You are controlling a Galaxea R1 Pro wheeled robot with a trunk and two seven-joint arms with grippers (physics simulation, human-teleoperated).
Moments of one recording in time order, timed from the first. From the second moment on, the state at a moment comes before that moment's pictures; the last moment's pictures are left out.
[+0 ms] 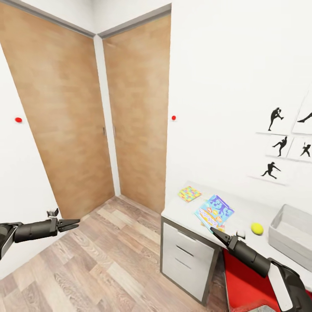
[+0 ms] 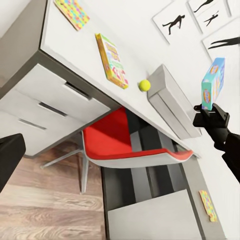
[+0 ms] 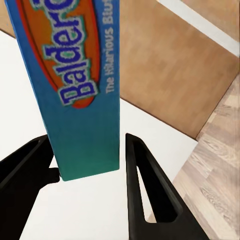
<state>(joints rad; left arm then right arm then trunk) -0.78 0.53 0.13 -0.46 0.04 0.67 -1.57 -0.31 -0.12 -0.42 -1.09 -0.47 0.77 1.07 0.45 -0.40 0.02</state>
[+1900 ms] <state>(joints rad) -0.85 0.42 0.14 -0.76 0.04 0.90 -1.55 -0.53 -0.31 -0.55 -1.00 -0.47 1.03 0.80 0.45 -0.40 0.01</state>
